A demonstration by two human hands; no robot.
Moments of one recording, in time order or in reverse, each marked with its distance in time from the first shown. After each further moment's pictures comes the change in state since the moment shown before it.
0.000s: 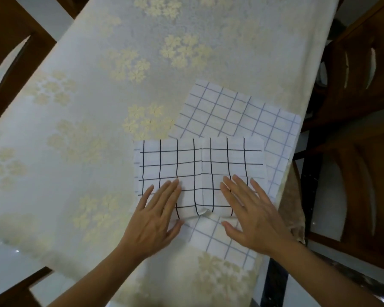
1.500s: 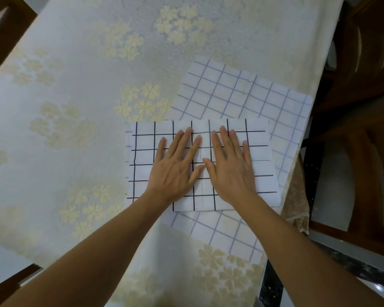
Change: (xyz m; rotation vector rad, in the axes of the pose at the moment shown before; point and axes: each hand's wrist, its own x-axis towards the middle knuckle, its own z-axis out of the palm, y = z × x) left_hand 0.099 -0.001 0.028 0.036 -0.082 -0.156; right_hand 0.087 -0.008 0.051 -0.007 -0.126 0.454
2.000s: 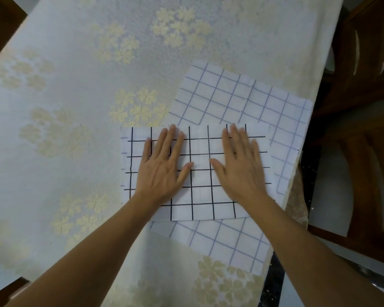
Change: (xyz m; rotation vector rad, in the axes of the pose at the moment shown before) left_hand 0.010 -0.023 0.000 -0.054 0.065 -0.068; right_hand 0.016 0.024 -0.005 -0.013 0.047 0.004
